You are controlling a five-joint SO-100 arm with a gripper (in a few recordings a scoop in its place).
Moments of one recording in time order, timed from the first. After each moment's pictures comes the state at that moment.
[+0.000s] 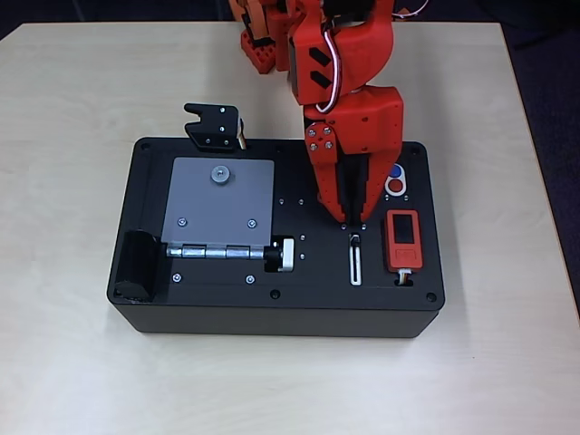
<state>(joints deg) -12.2 96.3 95.2 60.4 95.4</state>
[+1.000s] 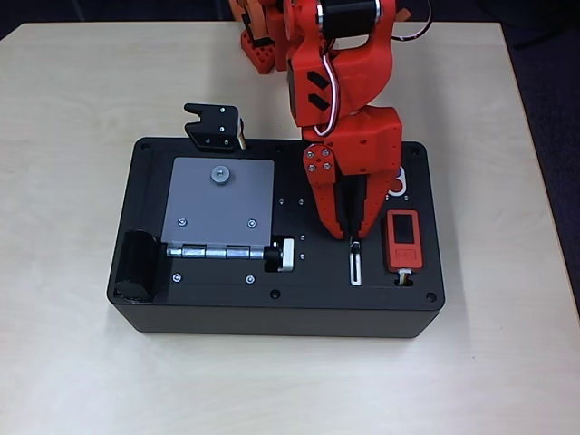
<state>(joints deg) -11.9 89.5 88.4 60.7 94.4</state>
